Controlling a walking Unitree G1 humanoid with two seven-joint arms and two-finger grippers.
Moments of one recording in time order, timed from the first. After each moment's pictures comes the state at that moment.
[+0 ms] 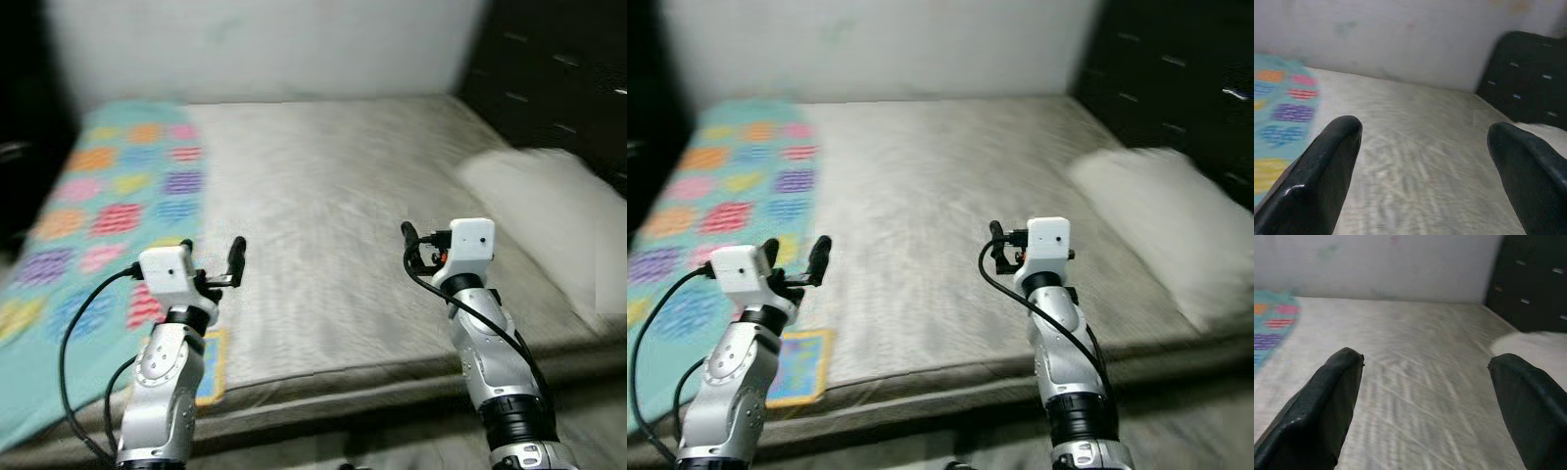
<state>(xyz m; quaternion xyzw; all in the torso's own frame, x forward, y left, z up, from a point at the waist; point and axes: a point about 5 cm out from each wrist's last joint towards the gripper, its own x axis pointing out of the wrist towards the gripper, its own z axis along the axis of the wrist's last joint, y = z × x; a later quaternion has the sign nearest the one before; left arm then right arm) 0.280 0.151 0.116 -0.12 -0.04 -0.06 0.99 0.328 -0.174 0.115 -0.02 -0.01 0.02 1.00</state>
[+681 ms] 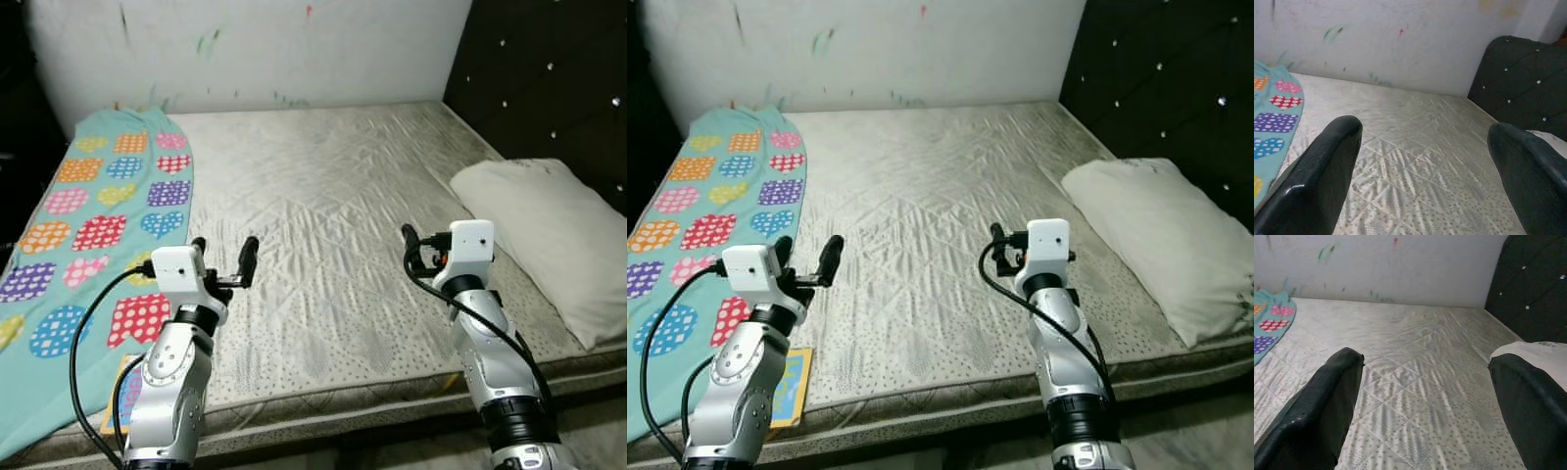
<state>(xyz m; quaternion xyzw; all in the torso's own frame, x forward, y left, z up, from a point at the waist) 0.280 0.146 0.117 -0.12 -0.04 -0.07 0.99 0.329 -0.174 0.115 -0.03 0.00 0.02 1.00</state>
